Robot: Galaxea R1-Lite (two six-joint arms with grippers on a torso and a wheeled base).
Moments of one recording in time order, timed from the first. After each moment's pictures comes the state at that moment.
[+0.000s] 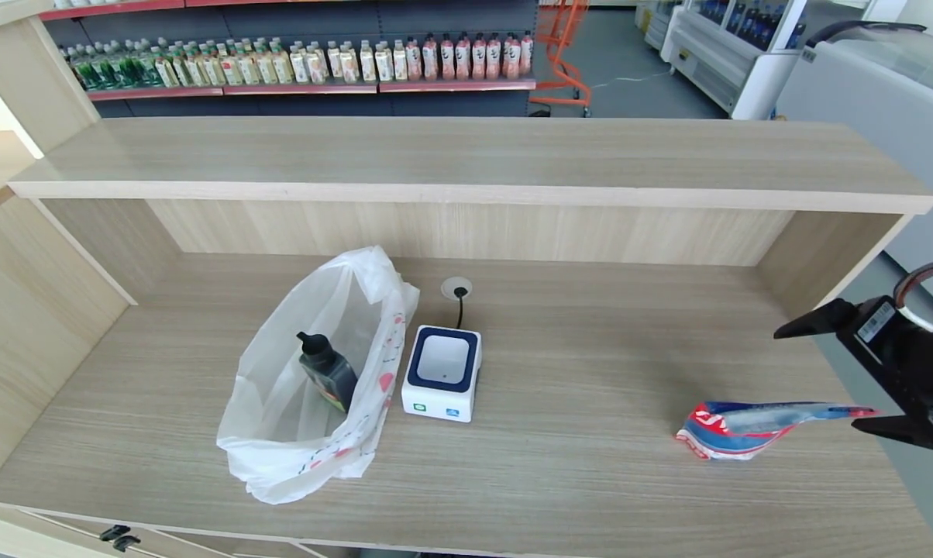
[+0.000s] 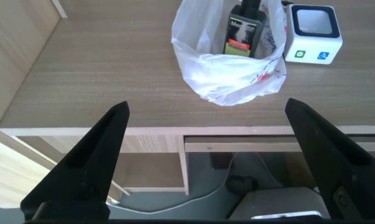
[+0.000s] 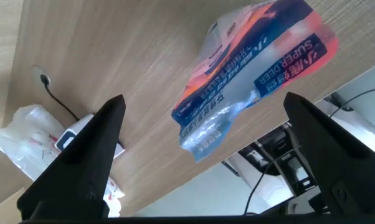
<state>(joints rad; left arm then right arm) 0.00 0.00 0.00 0.00 -0.07 0.03 0.19 1.36 -1.02 0.45 -0.12 1.05</state>
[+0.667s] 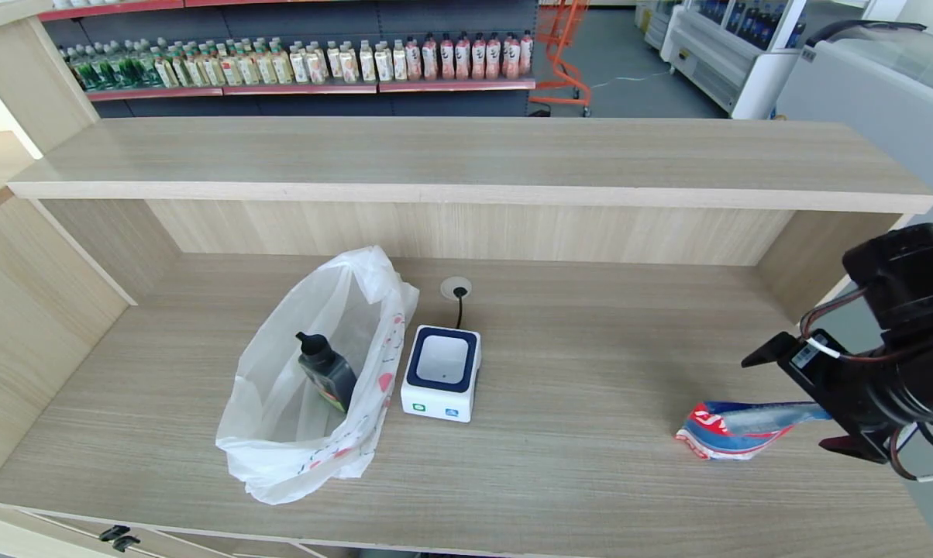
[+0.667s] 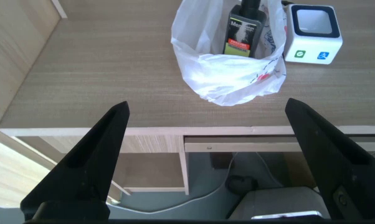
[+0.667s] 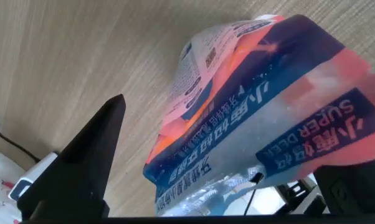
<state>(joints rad) 0.00 0.00 0.00 0.00 -0.07 0.03 0.19 1.54 -0.94 0.31 -0.20 1.07</state>
